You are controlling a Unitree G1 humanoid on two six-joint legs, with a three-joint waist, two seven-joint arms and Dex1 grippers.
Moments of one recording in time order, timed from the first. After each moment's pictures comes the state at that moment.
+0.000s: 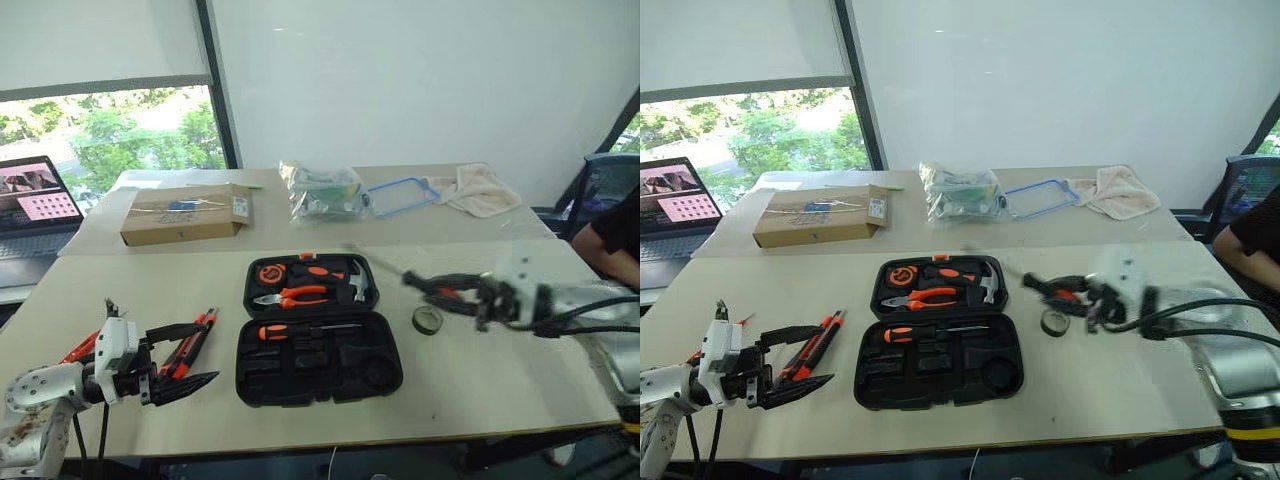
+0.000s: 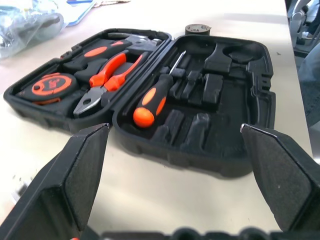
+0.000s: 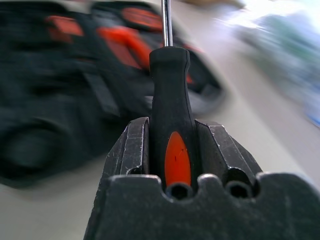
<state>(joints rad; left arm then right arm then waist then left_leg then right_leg) 0.07 0.75 0.33 0.01 -0.55 -0.01 -1.35 -0.46 -0.88 0.11 -0.22 0.37 0.35 1.09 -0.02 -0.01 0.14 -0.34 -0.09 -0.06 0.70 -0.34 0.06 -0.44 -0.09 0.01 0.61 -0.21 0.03</state>
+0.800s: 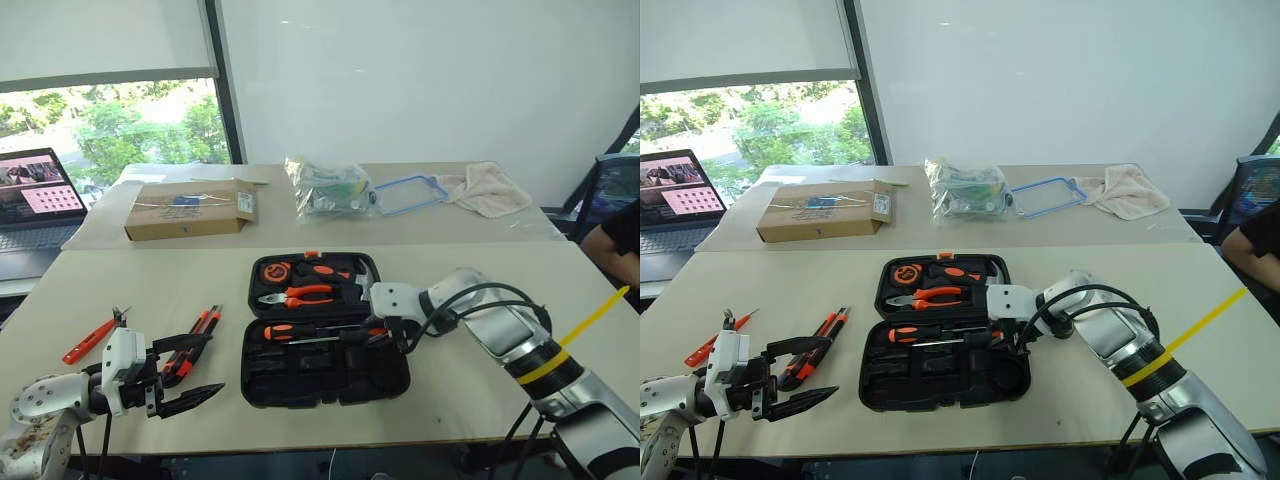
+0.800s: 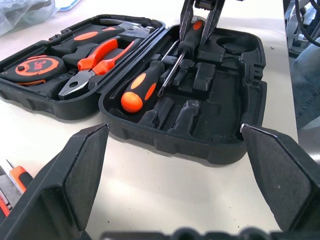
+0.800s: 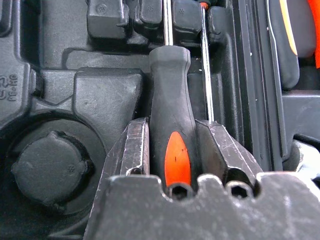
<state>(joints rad) 0.10 0.74 0.31 -0.05 -0.55 0.00 -1.32 -0.75 -0.69 0.49 0.05 -0.01 0.33 1.26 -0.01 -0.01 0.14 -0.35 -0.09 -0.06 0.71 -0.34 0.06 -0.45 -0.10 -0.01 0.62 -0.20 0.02</state>
